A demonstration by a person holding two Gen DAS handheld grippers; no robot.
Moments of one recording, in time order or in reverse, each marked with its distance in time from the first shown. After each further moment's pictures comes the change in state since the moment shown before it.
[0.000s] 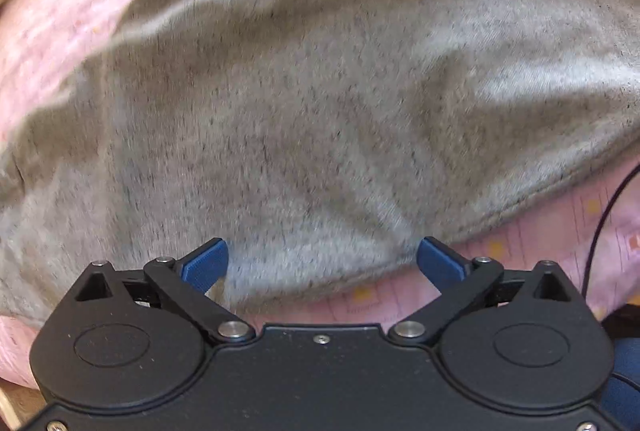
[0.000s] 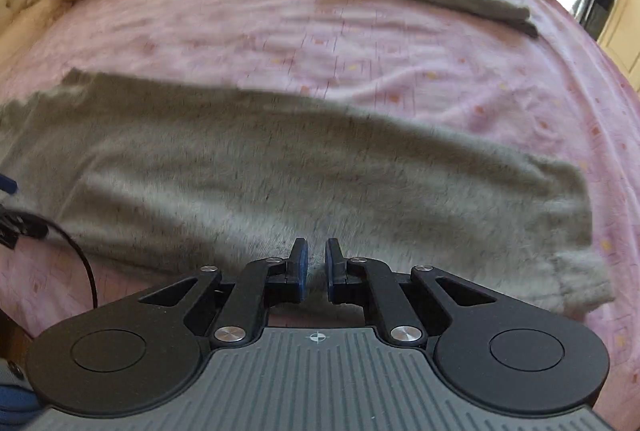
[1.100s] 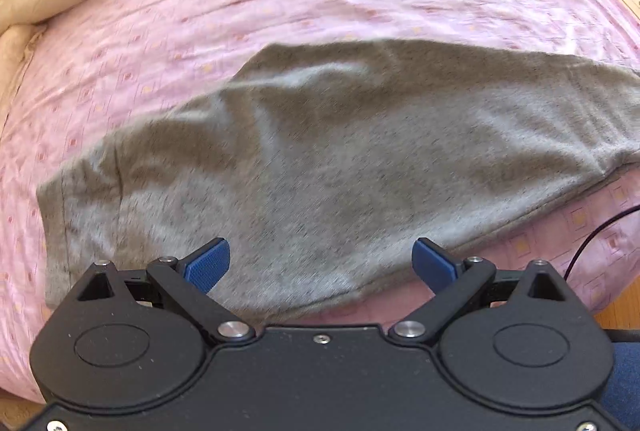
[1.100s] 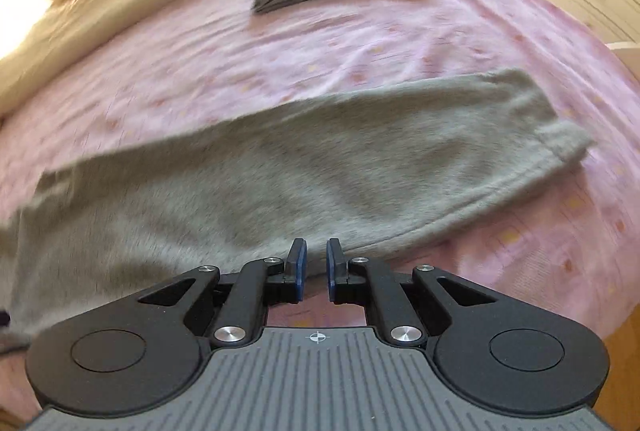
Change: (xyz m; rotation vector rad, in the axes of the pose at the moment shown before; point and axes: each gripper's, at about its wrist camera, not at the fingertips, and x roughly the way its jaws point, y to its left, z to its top) left arm -0.075 0.070 -0.035 -0.043 -0.297 -0.011; right arm -0.046 0.038 -0.018 0.519 -0.144 -0.125
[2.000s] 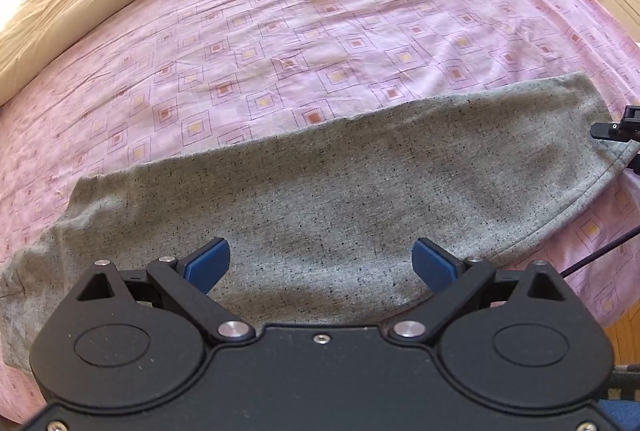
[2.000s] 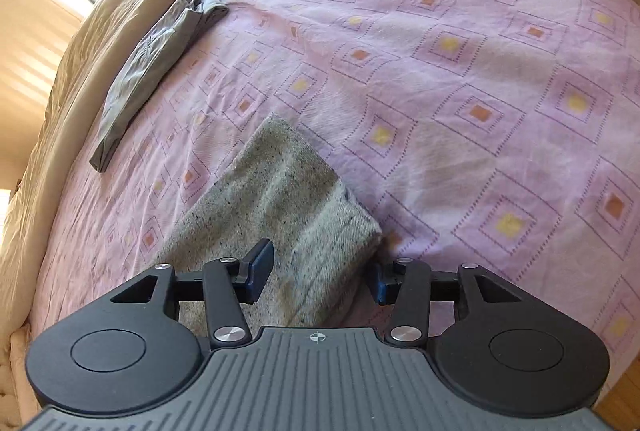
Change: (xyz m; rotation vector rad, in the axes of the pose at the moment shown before) left arm 0.013 -0.236 0.098 0.110 -0.003 0.028; right arm 0.075 -0.218 0.075 0.466 0.047 0.118
